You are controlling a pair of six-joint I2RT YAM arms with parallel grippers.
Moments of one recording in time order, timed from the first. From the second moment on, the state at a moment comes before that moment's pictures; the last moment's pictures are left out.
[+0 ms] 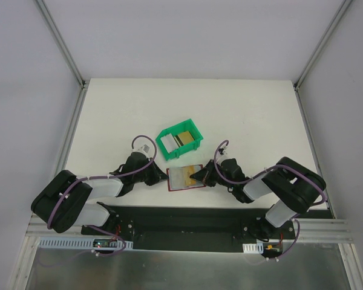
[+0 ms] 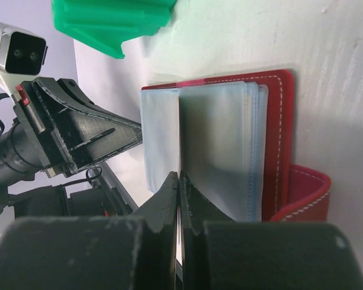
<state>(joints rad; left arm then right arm) -0.57 1.32 0.26 0.31 0.21 -1.00 0.78 1.61 0.26 0.90 -0.20 1.17</state>
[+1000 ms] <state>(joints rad) -0.57 1.32 0.25 0.32 0.21 -1.00 0.73 1.70 0.25 1.02 -0.24 1.13</state>
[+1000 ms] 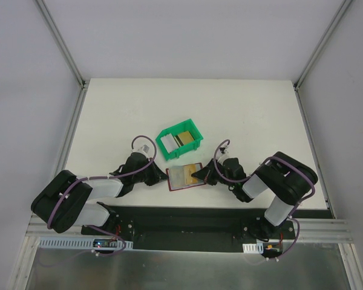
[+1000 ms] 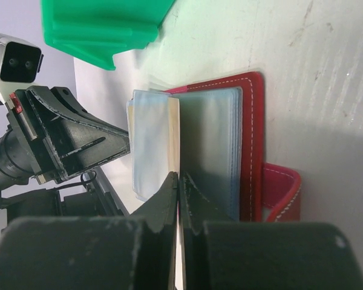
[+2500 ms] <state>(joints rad) -0.57 1.33 0.25 0.35 0.22 -1.00 0.82 1.47 0.55 0.21 -0.11 0.86</state>
